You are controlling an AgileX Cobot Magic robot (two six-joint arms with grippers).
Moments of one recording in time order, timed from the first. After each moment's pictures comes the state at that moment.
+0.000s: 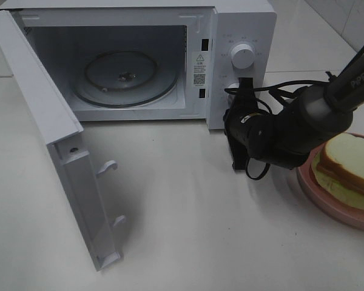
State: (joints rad) left arm 0.08 0.00 -0.51 -0.14 1.09 0.07; right arm 0.50 2.15 -0.94 0.66 -0.76 1.32
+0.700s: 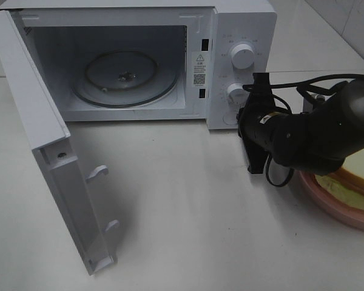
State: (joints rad) left arm 0.08 0.00 -0.51 -0.14 1.09 0.07; right arm 0.52 1.97 -0.76 0.64 -0.76 1.30
